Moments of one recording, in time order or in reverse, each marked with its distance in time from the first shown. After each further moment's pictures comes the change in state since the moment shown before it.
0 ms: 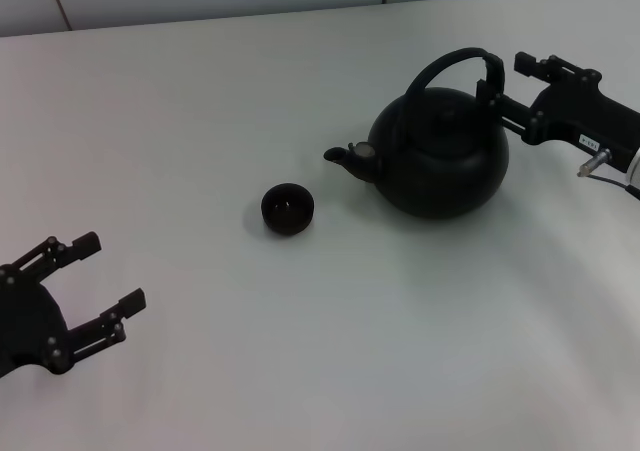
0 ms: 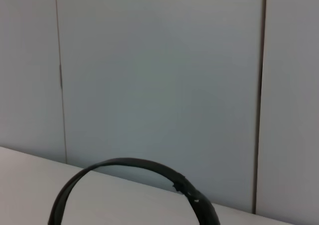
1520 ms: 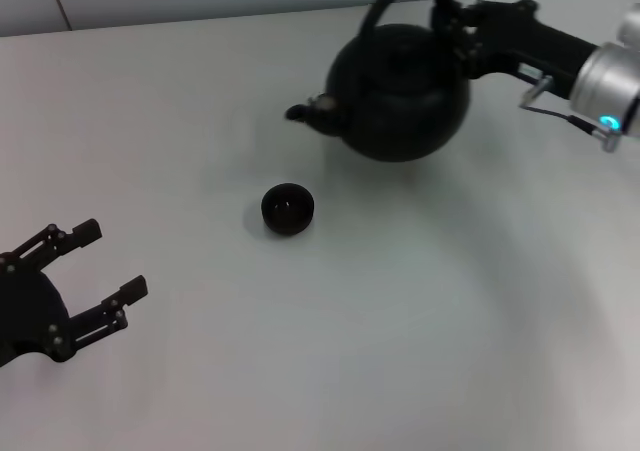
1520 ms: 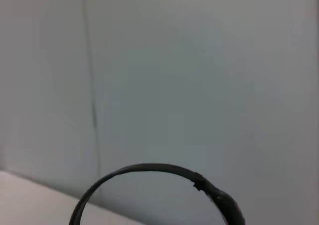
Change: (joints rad) left arm -0.014 0.001 0.000 -0.009 -0.027 0.004 0.000; right arm 0.148 0.004 -0.141 -0.038 0.059 0.052 0.153
